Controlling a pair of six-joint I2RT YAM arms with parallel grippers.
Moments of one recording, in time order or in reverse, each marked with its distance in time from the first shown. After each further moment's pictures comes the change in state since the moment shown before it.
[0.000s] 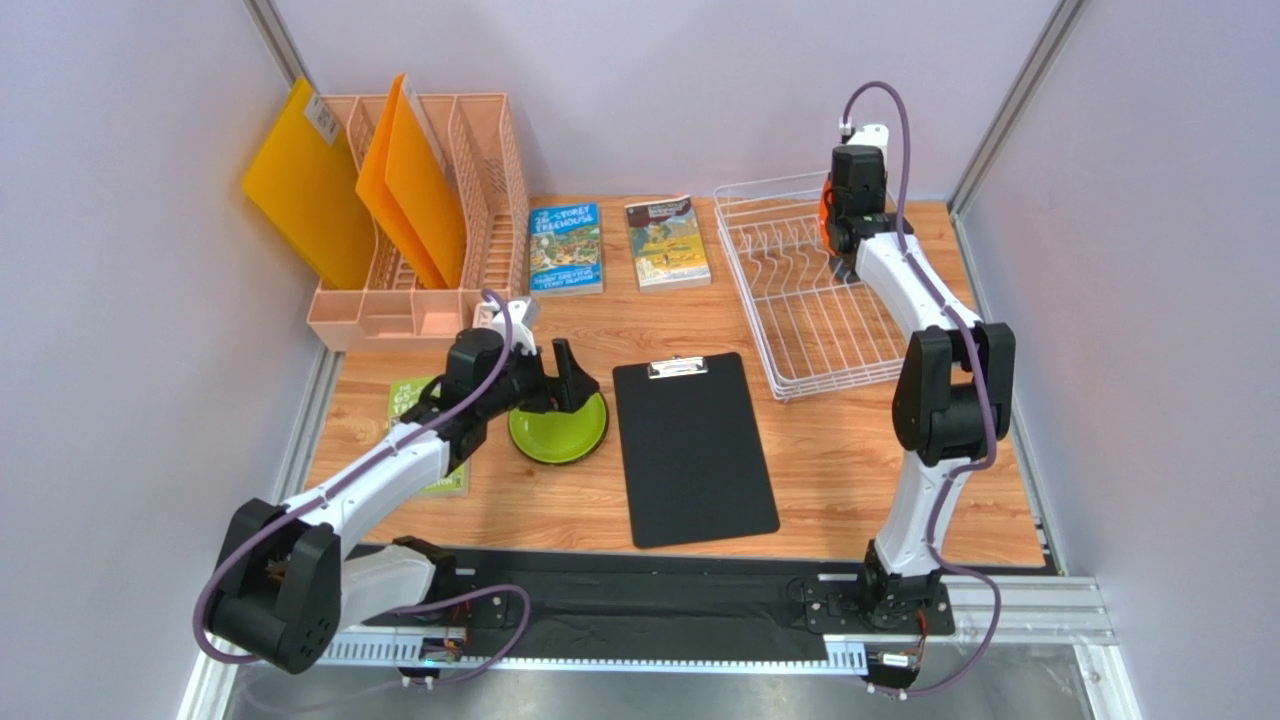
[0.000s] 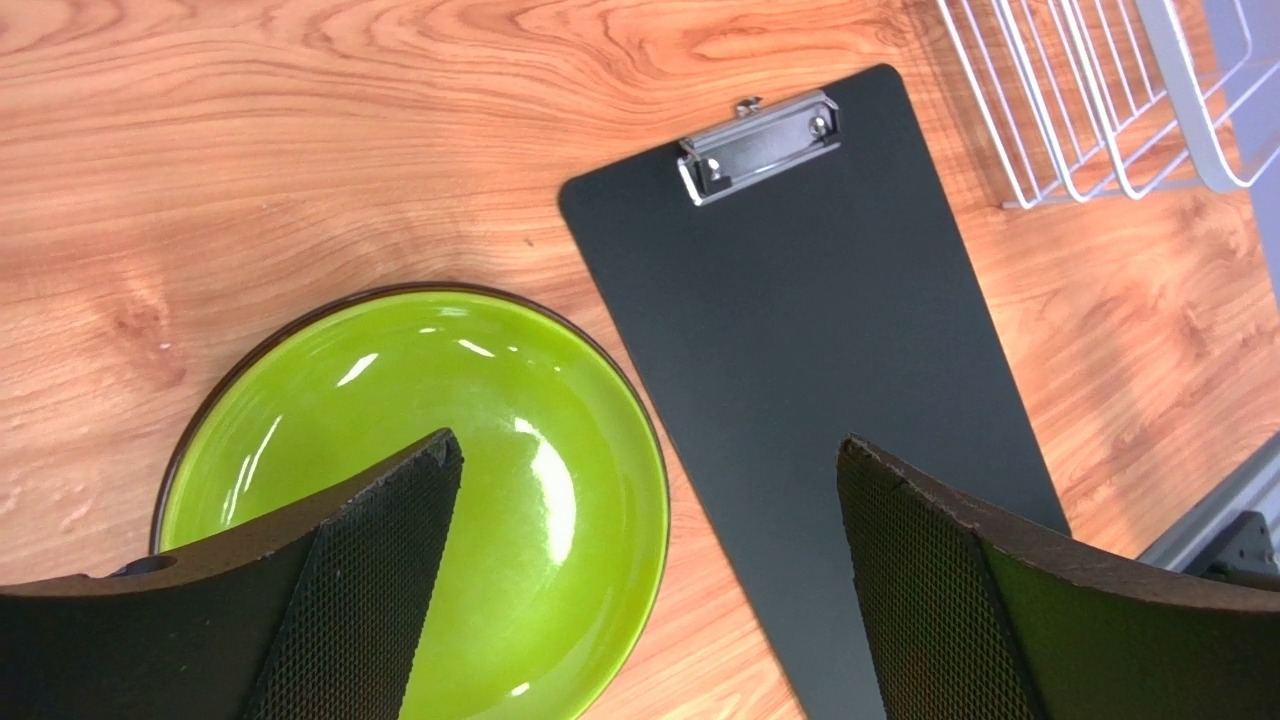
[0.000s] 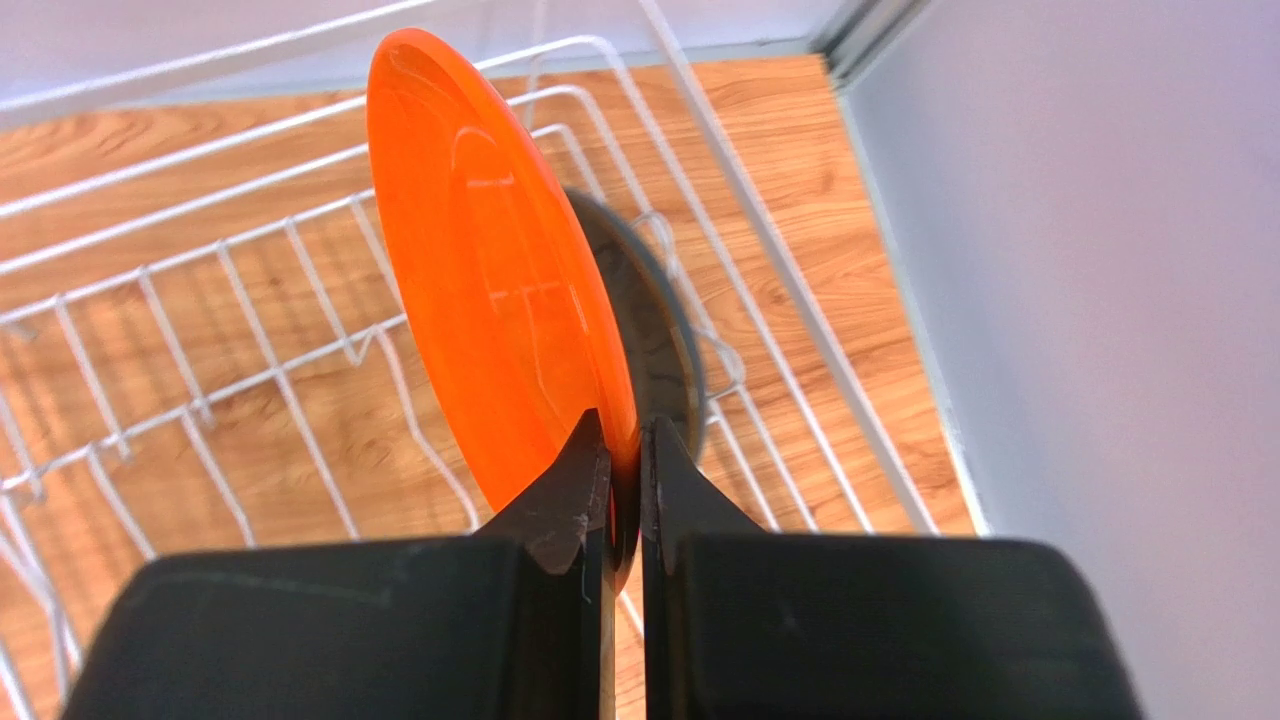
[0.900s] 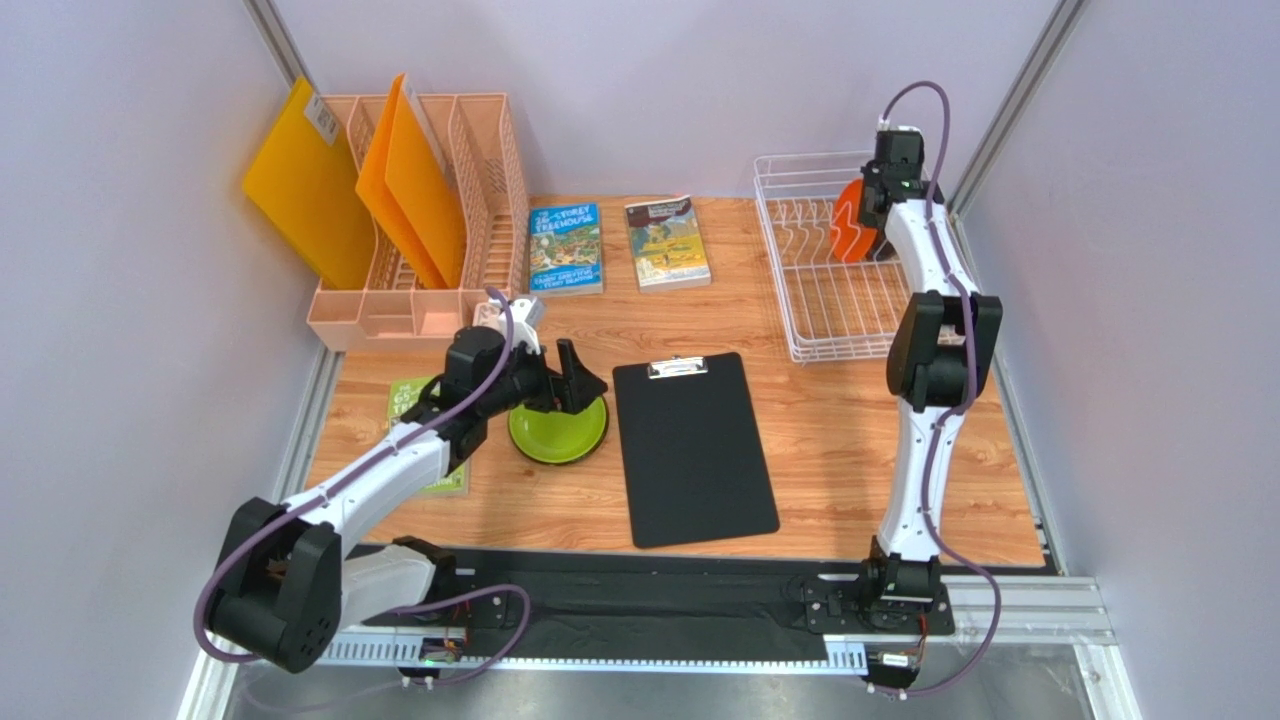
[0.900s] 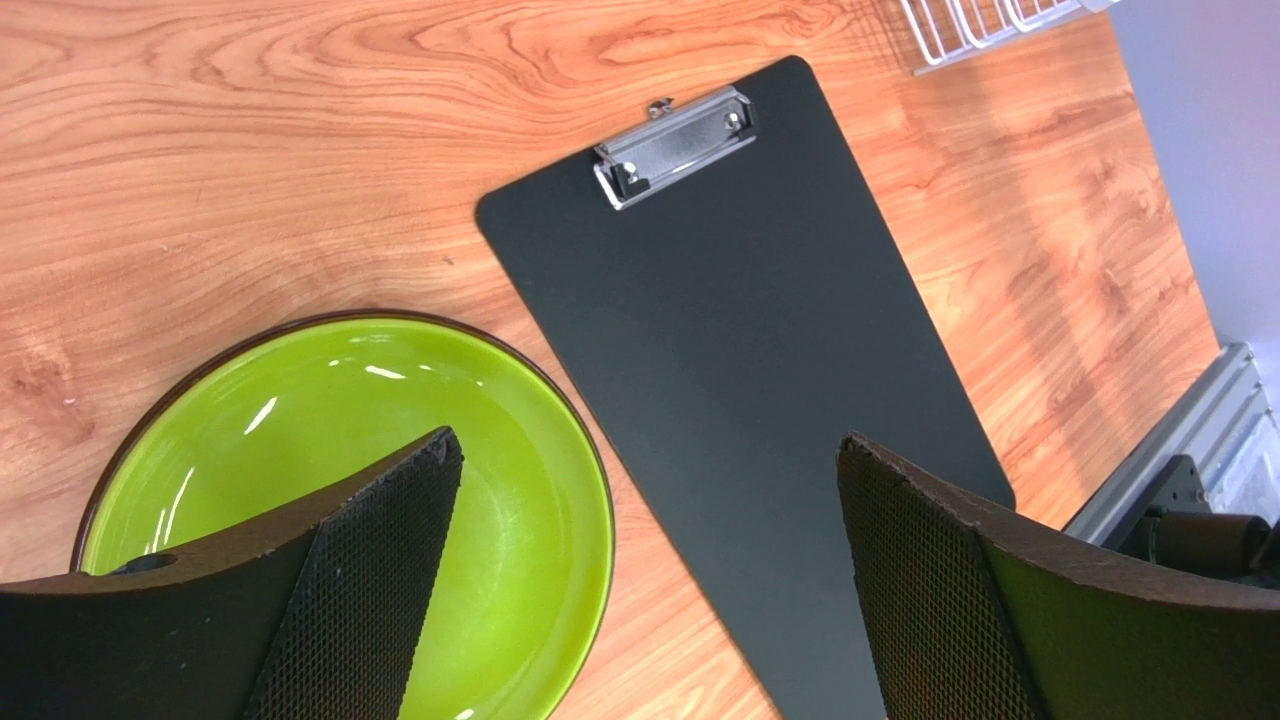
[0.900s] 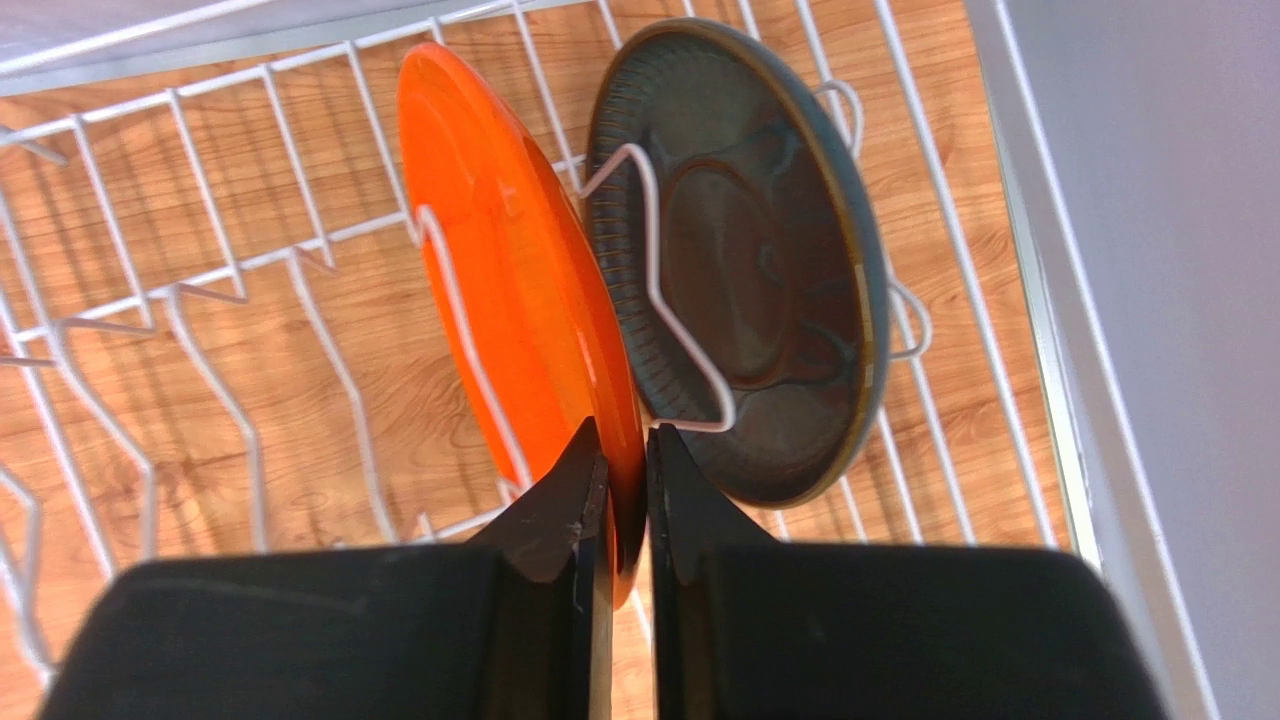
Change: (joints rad) left arm 0.000 -0.003 0.000 0.044 0.094 0.005; right arm -0.168 0.386 0.512 -0.320 -0.249 0.079
